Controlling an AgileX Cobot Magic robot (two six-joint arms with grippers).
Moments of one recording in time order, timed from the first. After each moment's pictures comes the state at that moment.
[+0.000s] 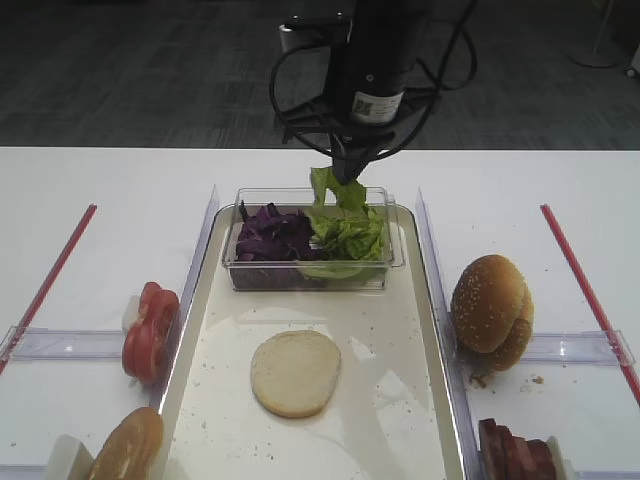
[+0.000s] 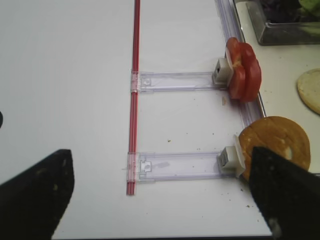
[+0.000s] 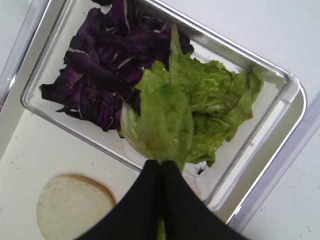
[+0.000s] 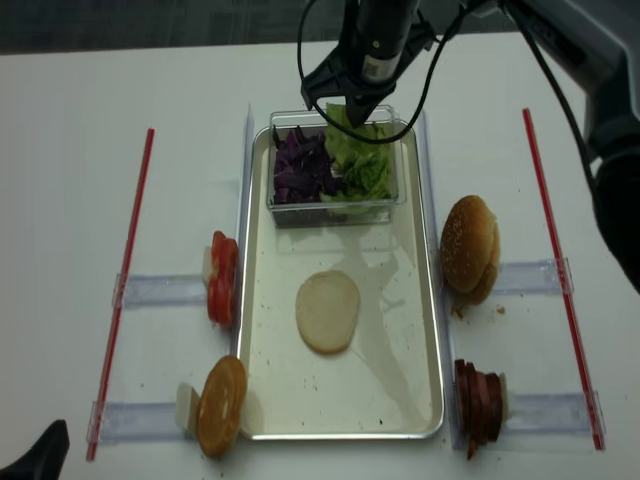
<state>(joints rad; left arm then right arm) -0.02 0.05 -0.49 0.02 1.18 -0.08 0.50 2.11 -1.96 0.17 1.24 -0.03</state>
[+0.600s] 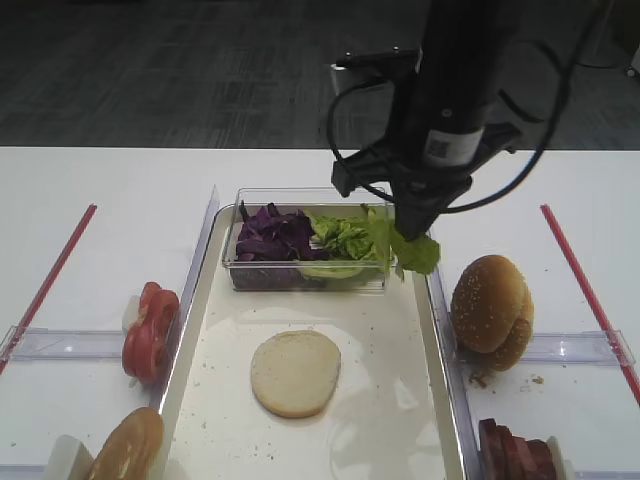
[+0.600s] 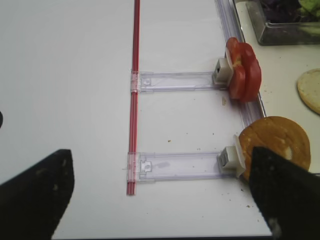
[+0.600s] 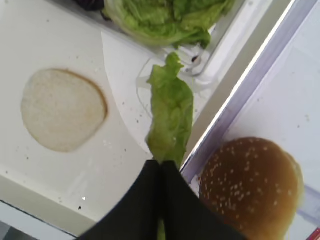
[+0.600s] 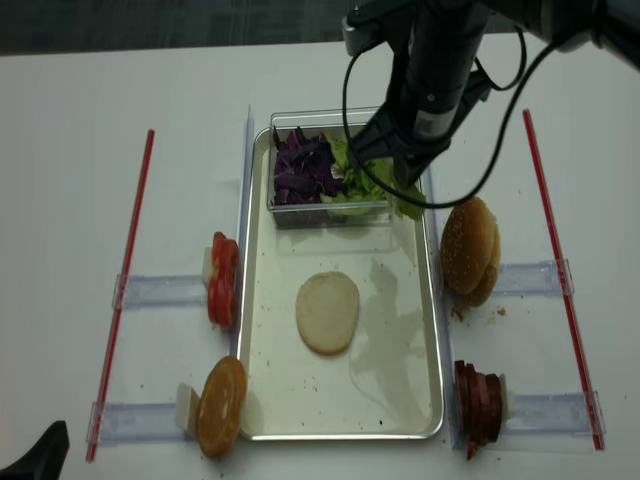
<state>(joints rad) -0.02 0.05 -0.49 0.02 1.18 -0.08 0.50 1.83 -1.55 0.15 1.23 -0.03</state>
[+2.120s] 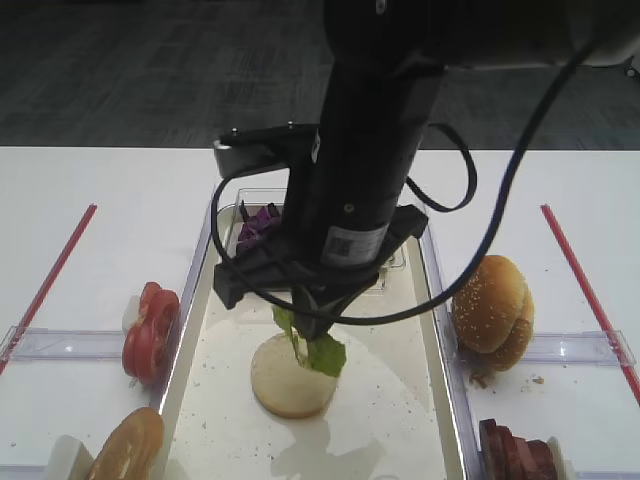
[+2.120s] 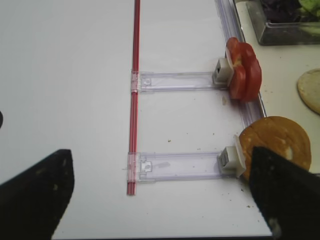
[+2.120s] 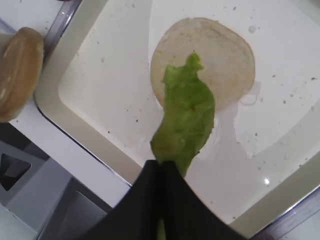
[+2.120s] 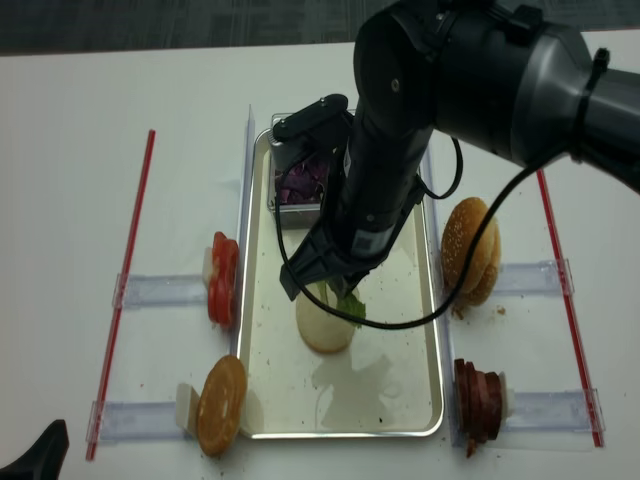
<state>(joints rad) -0.02 0.05 -0.49 0.02 1.18 -0.08 0.76 1.77 -1.39 0.28 1.13 0.01</state>
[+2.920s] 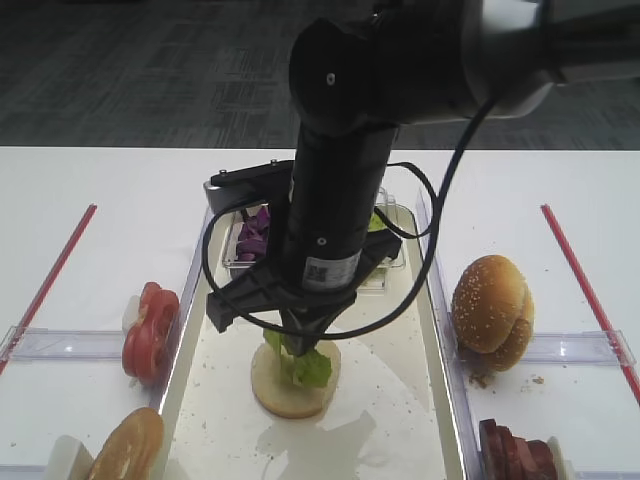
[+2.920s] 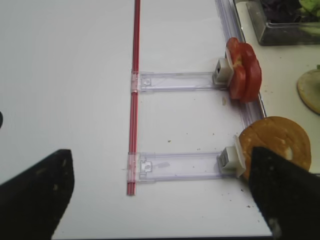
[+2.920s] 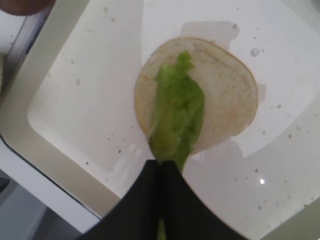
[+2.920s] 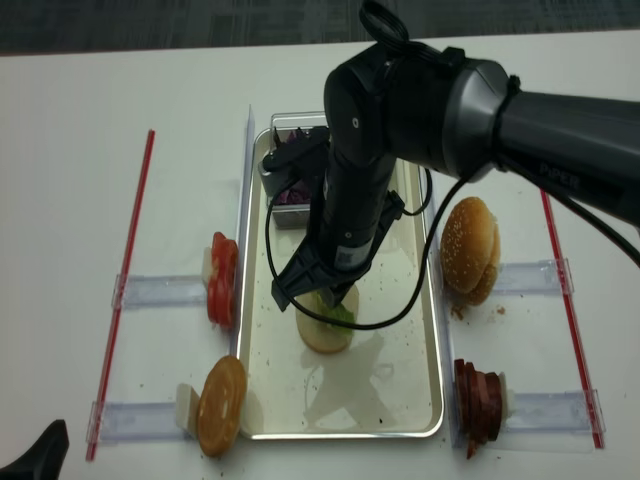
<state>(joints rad) -0.02 0.05 -0.49 0.02 1.18 -0.08 0.76 1.90 -1.42 0.27 1.06 -0.01</state>
